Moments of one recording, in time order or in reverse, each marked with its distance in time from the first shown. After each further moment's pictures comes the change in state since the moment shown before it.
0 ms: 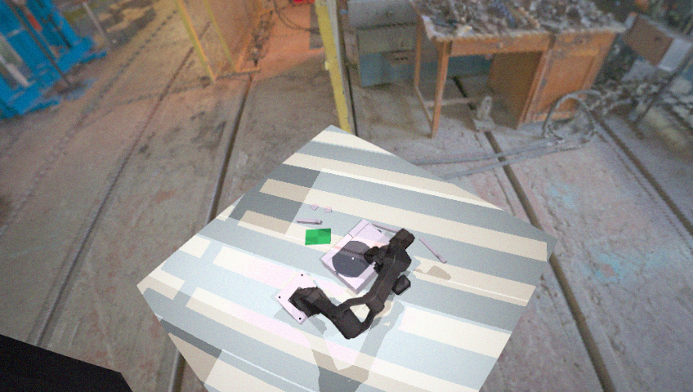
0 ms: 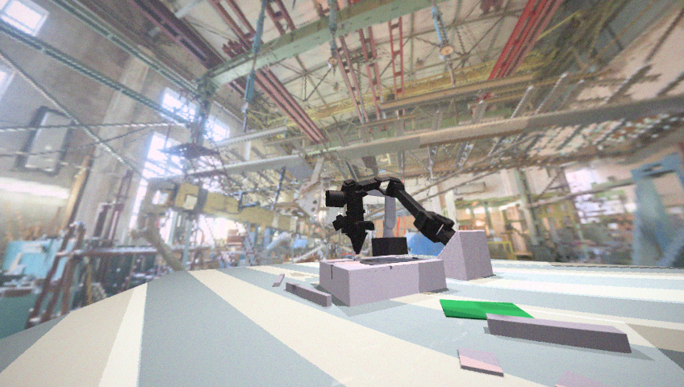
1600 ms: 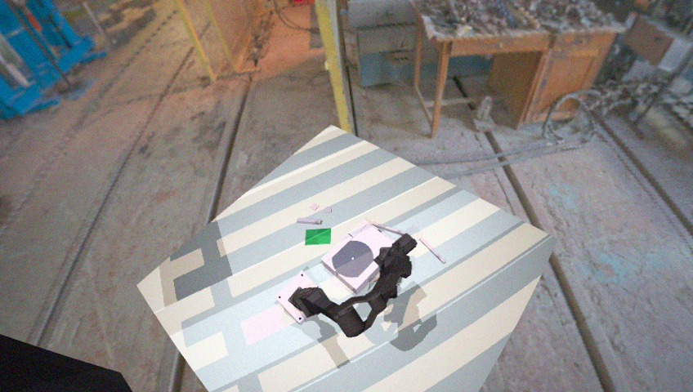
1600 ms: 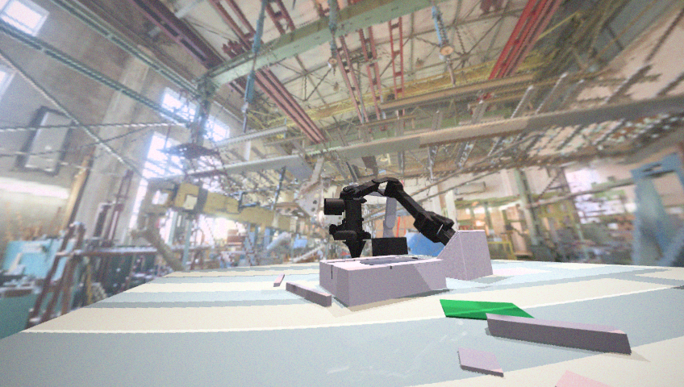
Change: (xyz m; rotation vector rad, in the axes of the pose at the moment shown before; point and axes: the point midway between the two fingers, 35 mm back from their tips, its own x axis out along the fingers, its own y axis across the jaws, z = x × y) arm 0.026 -0.001 0.006 0.691 -0.003 -0.008
